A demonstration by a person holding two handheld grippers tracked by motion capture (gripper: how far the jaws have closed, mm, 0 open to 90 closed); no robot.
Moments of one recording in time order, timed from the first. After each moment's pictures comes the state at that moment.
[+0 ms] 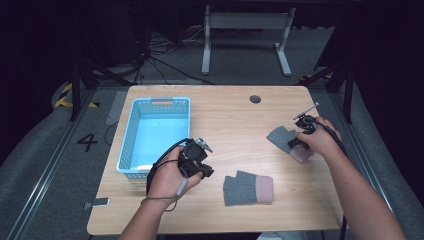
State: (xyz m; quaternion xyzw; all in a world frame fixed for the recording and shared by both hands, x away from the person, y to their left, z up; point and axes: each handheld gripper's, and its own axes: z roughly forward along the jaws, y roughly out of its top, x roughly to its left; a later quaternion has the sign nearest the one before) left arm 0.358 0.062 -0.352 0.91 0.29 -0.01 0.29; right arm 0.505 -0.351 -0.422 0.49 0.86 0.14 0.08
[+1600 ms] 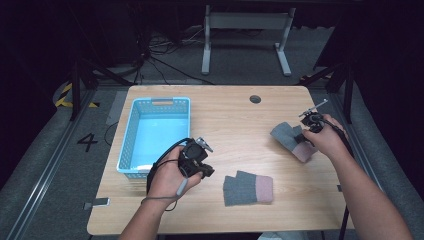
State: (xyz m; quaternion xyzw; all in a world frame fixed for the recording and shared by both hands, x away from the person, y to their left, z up) left arm 0.359 0.061 -0.351 0.91 0.29 -0.01 0.30; right arm 0.483 -0.351 -0.385 0.47 0.86 0.17 0.10
